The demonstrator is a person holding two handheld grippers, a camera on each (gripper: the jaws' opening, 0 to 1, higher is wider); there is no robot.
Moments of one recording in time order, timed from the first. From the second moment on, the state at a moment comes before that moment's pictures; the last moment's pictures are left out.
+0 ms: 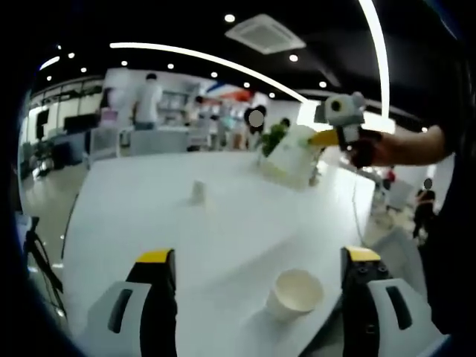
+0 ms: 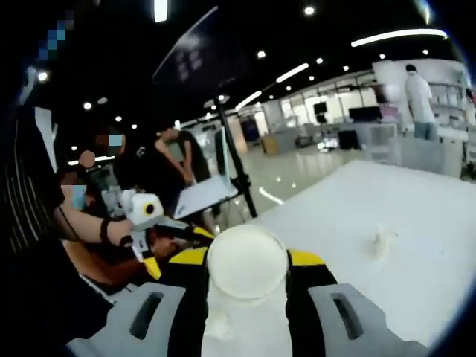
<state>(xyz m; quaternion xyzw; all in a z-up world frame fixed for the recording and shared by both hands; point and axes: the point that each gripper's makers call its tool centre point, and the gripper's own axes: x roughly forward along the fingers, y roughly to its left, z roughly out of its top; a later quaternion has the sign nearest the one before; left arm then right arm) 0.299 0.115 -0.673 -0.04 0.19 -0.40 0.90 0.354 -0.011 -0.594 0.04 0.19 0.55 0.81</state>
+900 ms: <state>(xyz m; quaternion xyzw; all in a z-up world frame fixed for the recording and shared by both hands) 0.279 0.108 -0.671 -0.09 0.19 -0.40 0.89 0.321 0.006 -0.616 0.12 0.20 0.55 0.80</state>
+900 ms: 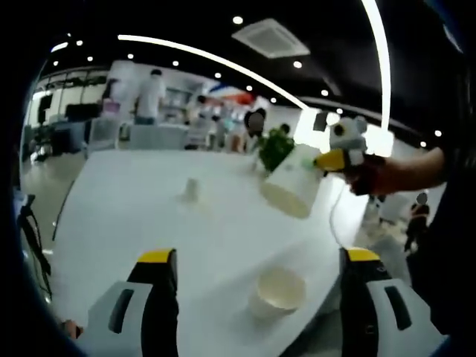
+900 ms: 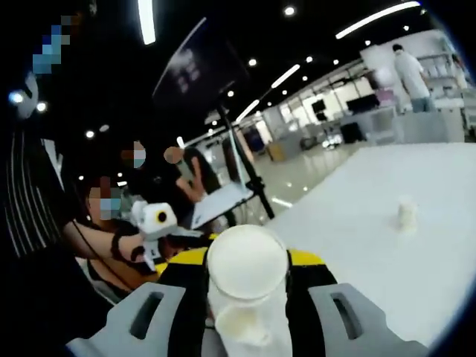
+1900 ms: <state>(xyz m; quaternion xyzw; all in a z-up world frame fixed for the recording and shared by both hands) 0.244 0.048 -0.643 -0.16 0.19 -0.51 0.82 0.307 0.035 -0.622 0.15 0.20 0.57 0.78</state>
